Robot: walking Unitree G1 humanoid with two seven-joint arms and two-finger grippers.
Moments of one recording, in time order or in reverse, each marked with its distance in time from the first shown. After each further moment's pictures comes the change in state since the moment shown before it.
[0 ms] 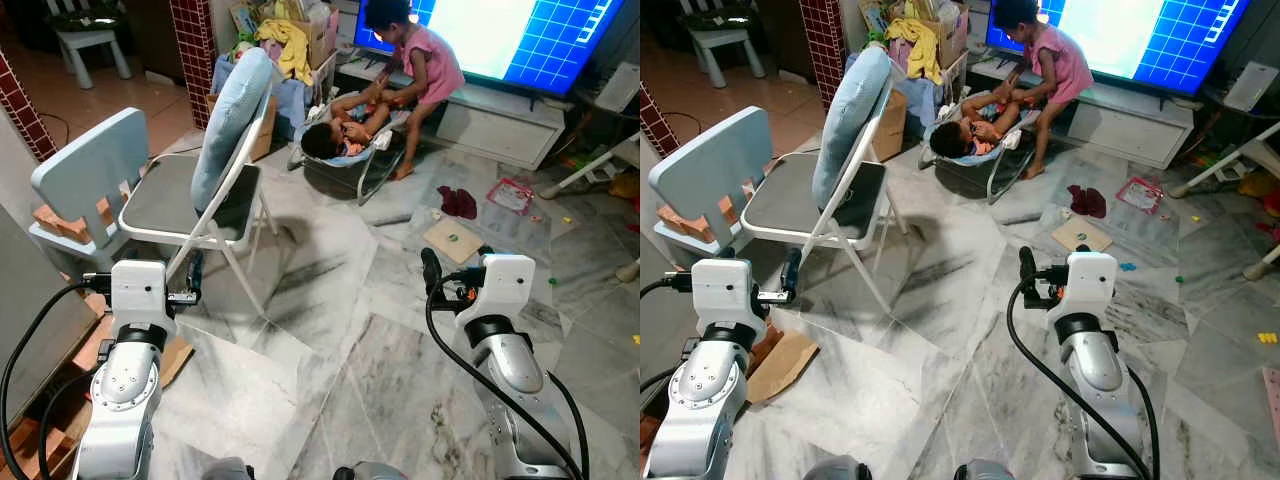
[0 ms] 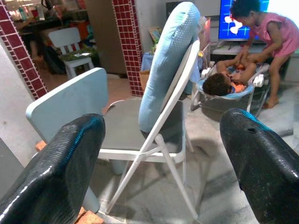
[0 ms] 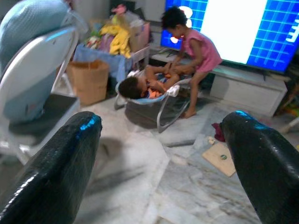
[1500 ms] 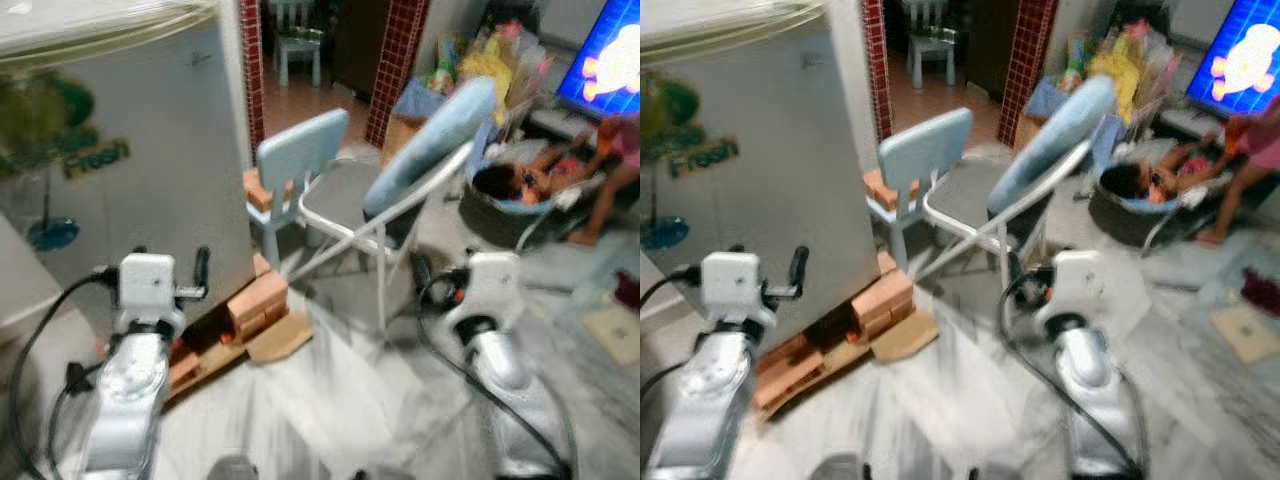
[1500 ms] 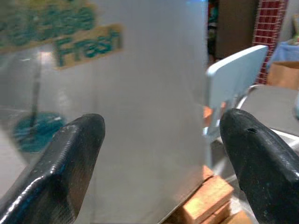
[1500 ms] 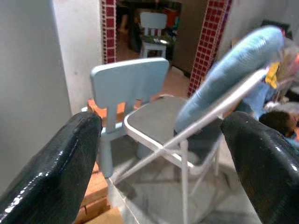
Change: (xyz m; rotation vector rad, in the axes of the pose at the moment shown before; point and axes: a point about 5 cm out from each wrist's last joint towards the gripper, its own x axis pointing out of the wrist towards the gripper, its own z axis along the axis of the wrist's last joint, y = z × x) left arm 0.003 0.005 -0.004 0.012 0.032 0.034; right arm 0.009 0.029 0.001 0.029 -0.004 0.079
